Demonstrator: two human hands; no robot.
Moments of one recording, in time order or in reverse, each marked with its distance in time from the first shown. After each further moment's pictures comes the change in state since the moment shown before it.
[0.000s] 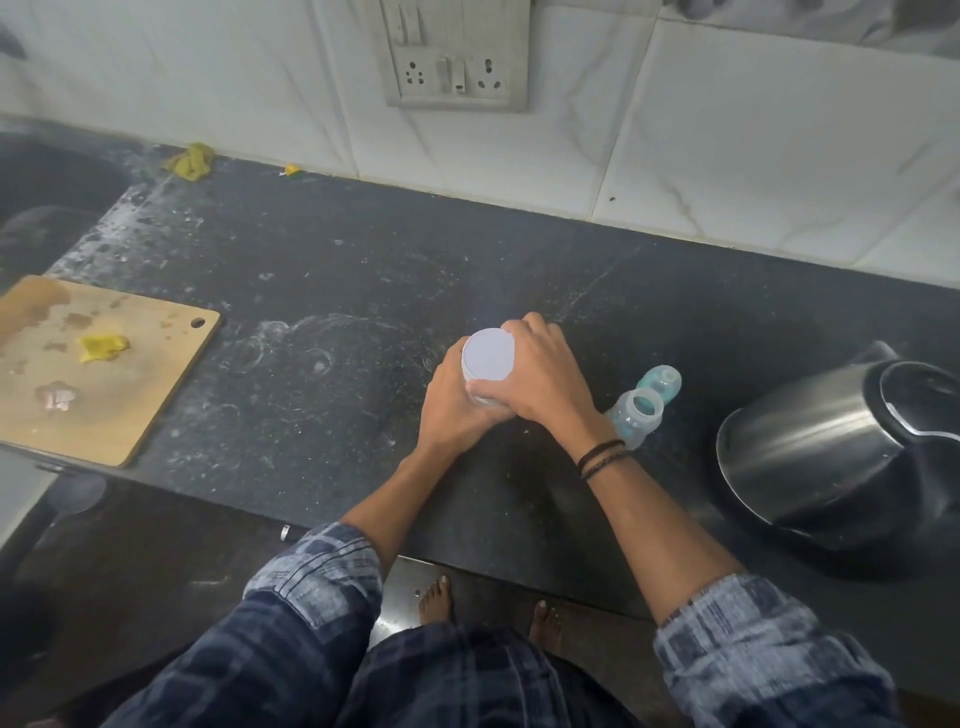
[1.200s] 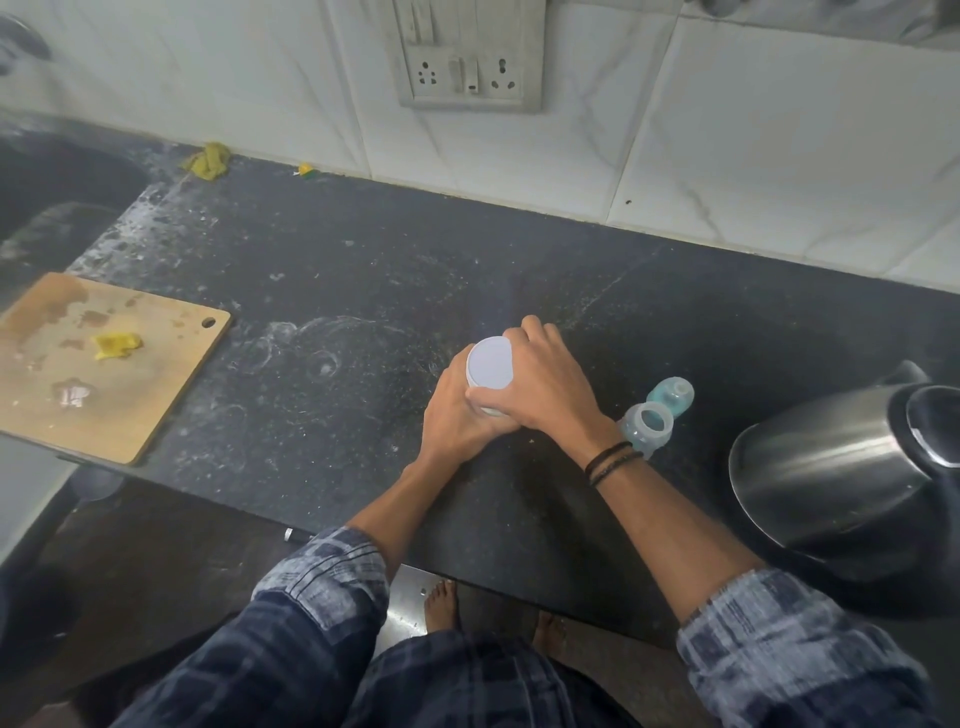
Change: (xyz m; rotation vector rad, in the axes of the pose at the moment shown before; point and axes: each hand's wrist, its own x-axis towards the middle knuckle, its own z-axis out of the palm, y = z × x) left_hand 0.000 -0.005 0.003 0.068 0.008 -0.033; right_hand 0.009 0.005 0.001 -0.092 0.015 -0.138
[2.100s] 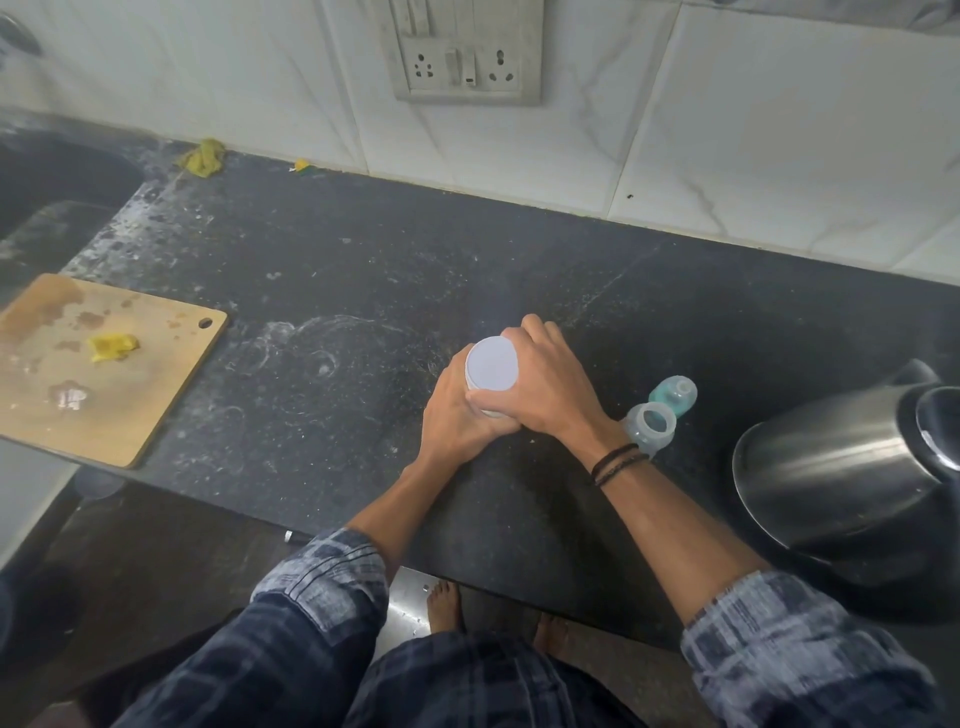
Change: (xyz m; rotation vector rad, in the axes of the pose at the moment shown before) left_hand 0.005 -0.009 0.003 0.038 0.012 -0.004; right_hand 0.002 0.010 0.006 0.102 0.023 -0.028
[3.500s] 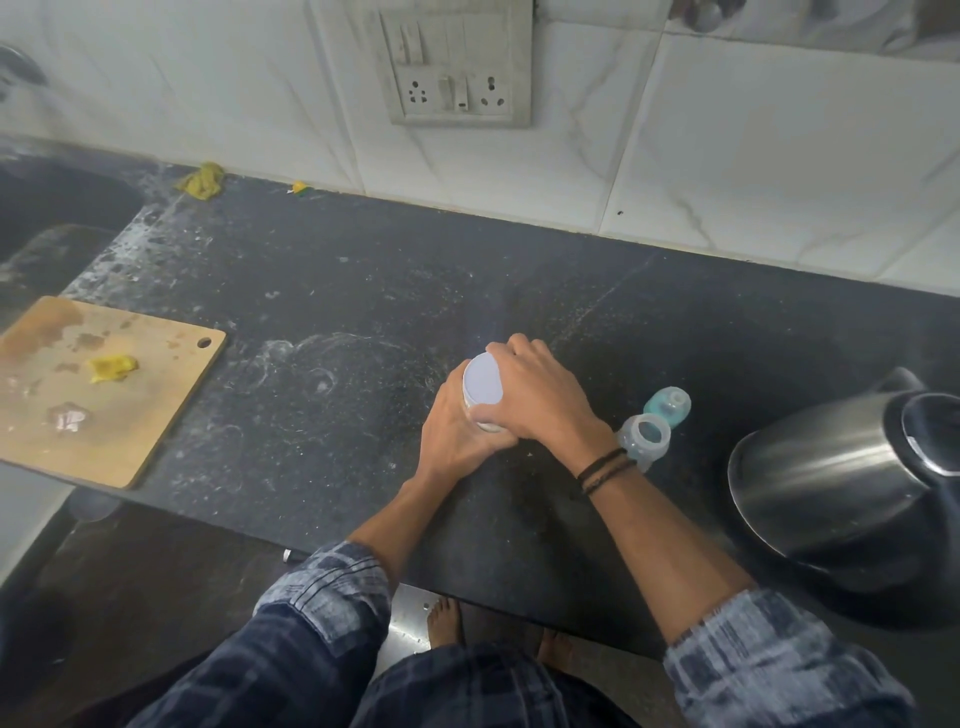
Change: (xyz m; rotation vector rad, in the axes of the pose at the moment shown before) left_hand -0.001 0.003 -0.002 -0.047 -0.032 -0.018; right_hand 0.004 -0.017 -0.016 -0.124 -0.186 0.026
